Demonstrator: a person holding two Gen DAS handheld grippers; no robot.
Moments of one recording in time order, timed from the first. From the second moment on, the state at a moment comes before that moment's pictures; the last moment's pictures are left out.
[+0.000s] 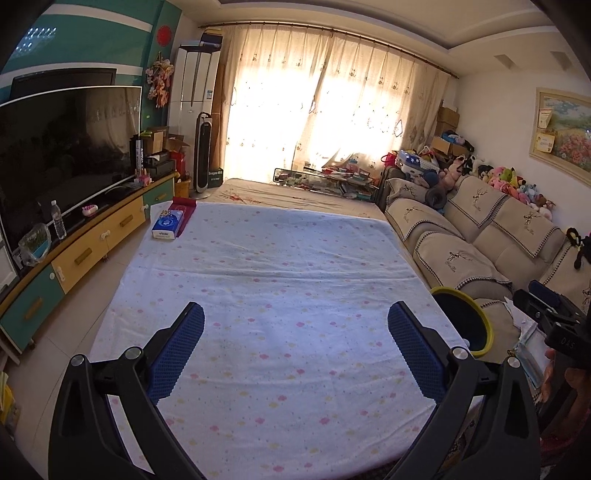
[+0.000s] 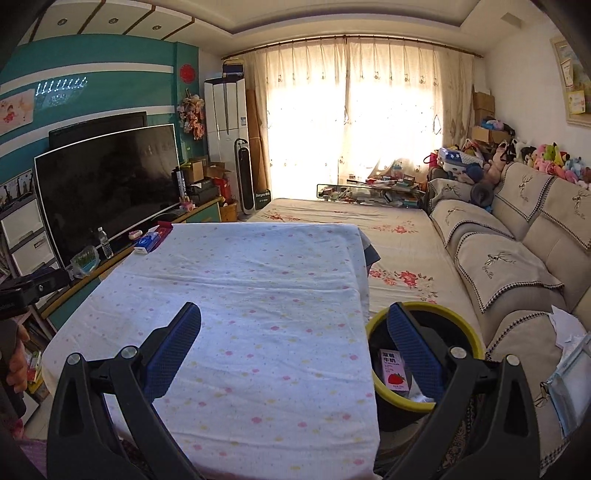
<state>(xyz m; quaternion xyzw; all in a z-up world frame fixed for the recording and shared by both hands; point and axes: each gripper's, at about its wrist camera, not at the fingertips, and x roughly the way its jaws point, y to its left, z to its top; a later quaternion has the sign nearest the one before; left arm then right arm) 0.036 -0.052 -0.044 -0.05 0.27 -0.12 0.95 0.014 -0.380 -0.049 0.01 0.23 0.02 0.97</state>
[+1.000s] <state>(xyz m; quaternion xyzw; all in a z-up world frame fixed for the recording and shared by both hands) -0.051 -0.056 -0.020 -0.02 0.23 -0.09 0.97 -0.062 -0.397 -0.041 0.04 0.18 -0.03 0.98</state>
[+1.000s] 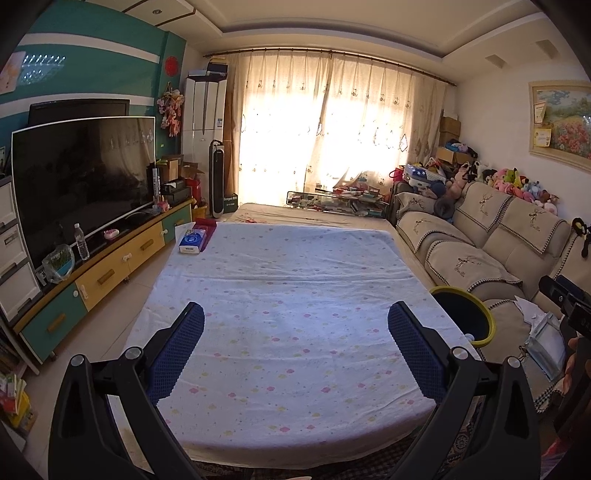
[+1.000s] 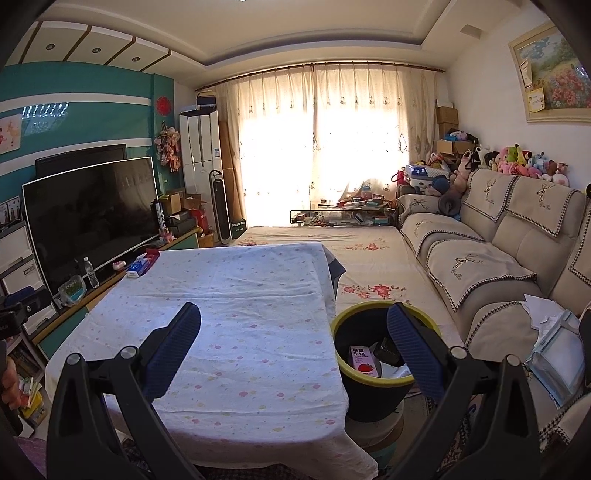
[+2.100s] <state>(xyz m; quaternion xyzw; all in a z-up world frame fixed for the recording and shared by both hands) -0.047 -0.063 -0.024 -0.02 0.23 -0.10 0.97 -0.053 -0.401 -0.053 0.05 0.19 -0.03 0.98</state>
